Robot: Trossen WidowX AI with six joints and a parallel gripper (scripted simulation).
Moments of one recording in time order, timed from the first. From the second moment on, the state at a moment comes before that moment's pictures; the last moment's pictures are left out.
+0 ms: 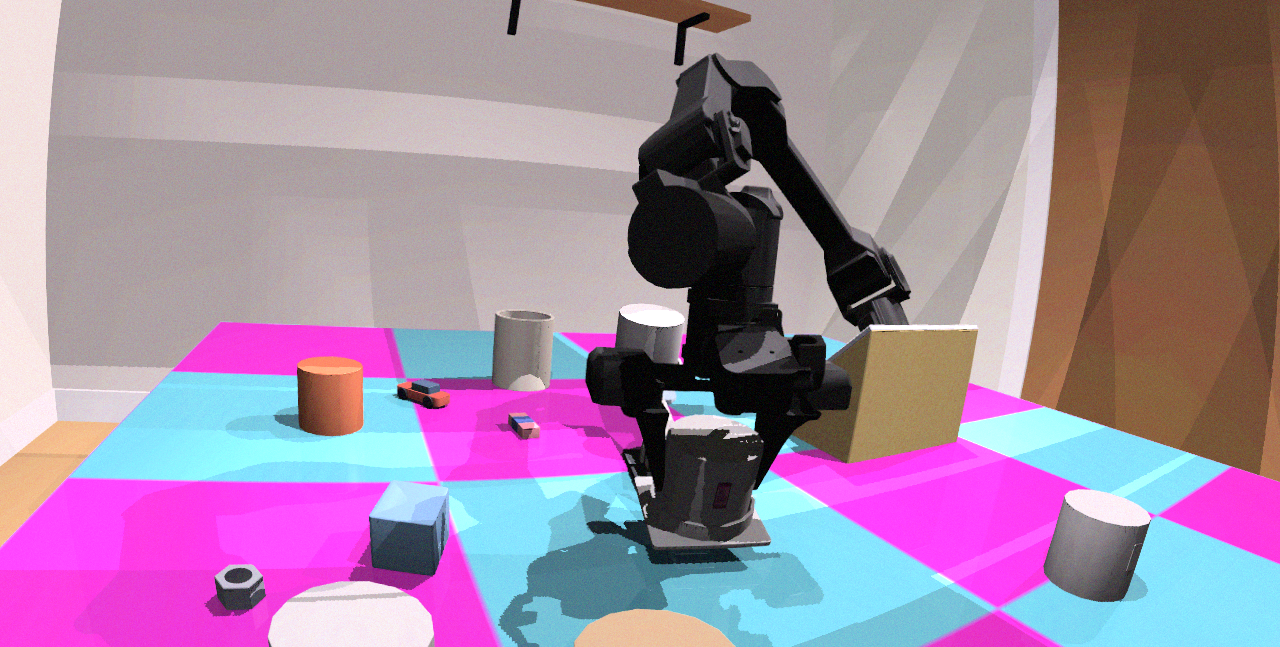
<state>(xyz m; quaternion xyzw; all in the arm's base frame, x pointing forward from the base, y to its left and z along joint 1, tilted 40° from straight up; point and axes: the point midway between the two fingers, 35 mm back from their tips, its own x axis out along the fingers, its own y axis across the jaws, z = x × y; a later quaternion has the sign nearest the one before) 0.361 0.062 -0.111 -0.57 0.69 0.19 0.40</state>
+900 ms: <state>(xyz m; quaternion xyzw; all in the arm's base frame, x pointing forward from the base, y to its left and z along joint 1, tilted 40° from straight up) 0.364 0.079 -0.092 -0.57 0.70 0.19 0.39</state>
